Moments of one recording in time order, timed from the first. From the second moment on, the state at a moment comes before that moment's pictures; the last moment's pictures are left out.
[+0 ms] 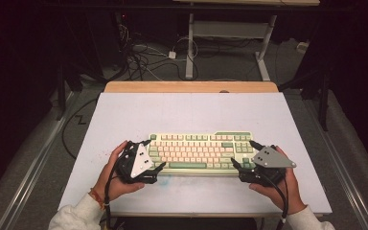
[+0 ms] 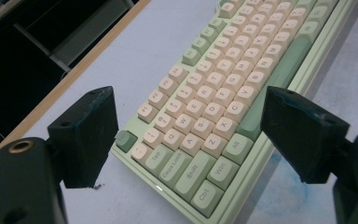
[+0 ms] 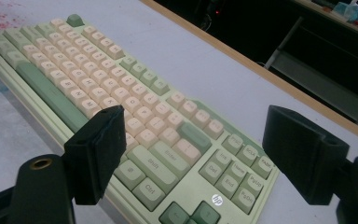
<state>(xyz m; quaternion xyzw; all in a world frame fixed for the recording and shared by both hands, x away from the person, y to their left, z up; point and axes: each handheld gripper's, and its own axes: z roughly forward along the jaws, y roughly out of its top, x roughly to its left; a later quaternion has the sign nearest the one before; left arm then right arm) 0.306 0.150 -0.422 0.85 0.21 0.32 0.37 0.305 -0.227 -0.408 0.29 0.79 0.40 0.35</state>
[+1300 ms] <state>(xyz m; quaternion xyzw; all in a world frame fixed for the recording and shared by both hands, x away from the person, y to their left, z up) 0.292 0.221 -0.462 0.85 0.27 0.31 0.33 0.297 -0.293 -0.438 0.36 0.77 0.39 0.34</state>
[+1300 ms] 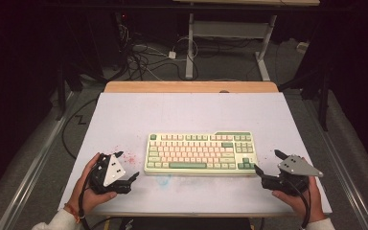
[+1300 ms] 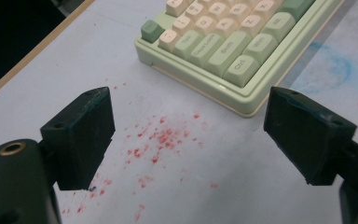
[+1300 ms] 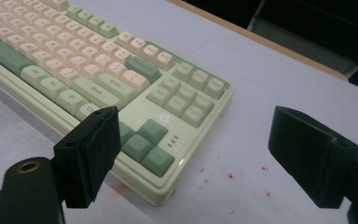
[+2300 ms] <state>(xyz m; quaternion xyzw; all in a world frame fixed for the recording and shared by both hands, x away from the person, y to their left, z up) 0.287 0.237 -0.479 0.85 0.30 0.29 0.31 0.286 -0.297 -0.456 0.36 0.78 0.36 0.35</state>
